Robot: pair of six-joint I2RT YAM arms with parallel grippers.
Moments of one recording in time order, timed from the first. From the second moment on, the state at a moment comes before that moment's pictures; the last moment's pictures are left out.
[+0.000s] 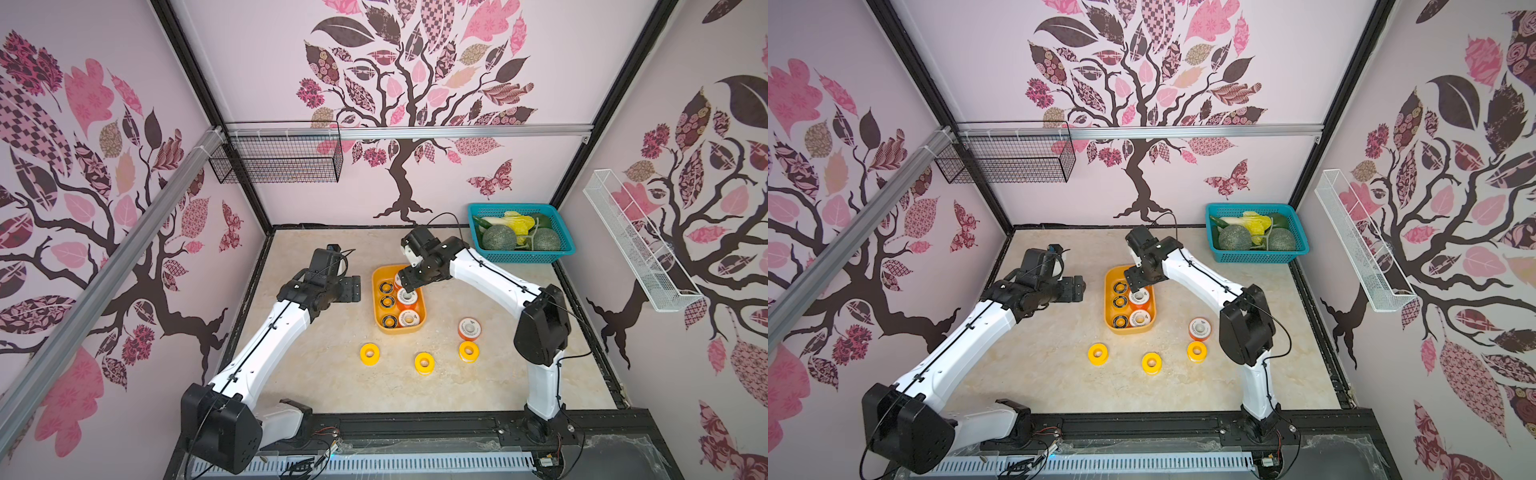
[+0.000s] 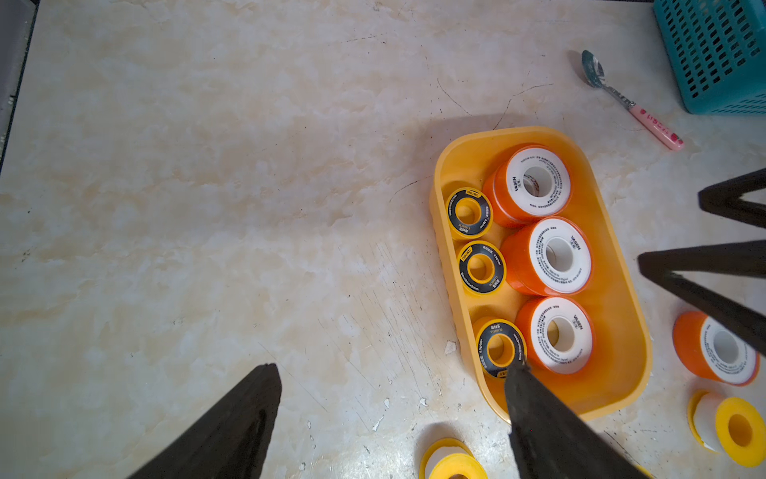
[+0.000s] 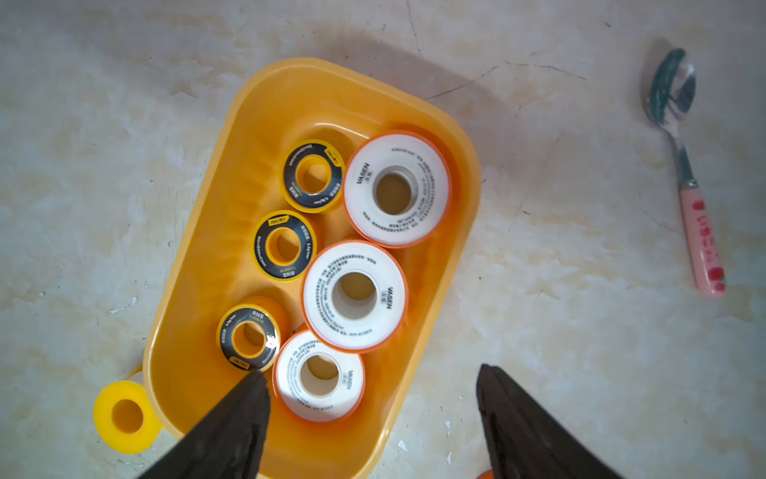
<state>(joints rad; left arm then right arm) -0.34 1.26 1.10 -0.70 -0.06 -0.24 0.64 1.94 1.79 -0.93 0.01 0.20</state>
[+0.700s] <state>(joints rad) -0.43 1.32 1.11 -0.72 0.04 -0.20 0.34 1.63 1.28 -0.74 -0.21 0.30</state>
